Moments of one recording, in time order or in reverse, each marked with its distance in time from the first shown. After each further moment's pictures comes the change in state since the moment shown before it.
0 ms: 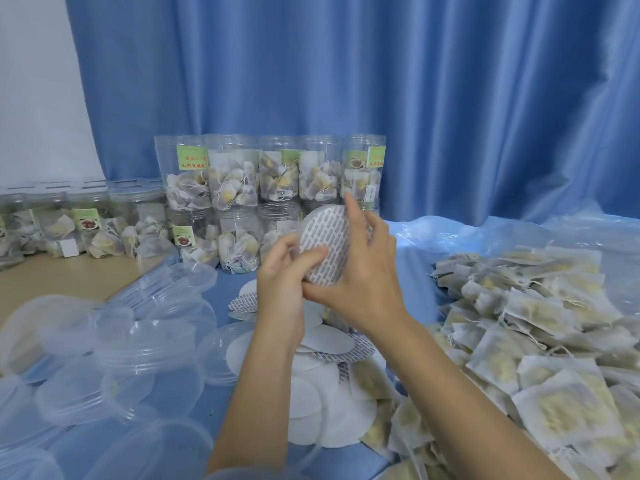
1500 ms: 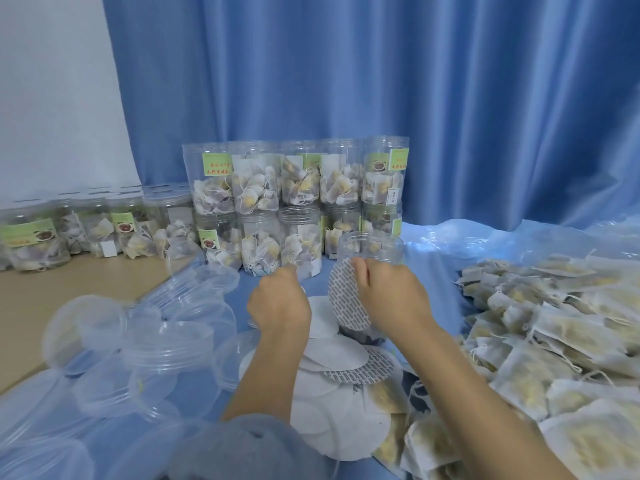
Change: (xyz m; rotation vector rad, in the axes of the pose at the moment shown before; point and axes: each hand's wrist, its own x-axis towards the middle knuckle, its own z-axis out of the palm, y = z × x) left_hand 0.025 -0.011 -0.020 1.635 0.317 -0.074; right_hand 0.011 0.019 -0.001 -0.320 -0.265 0.157
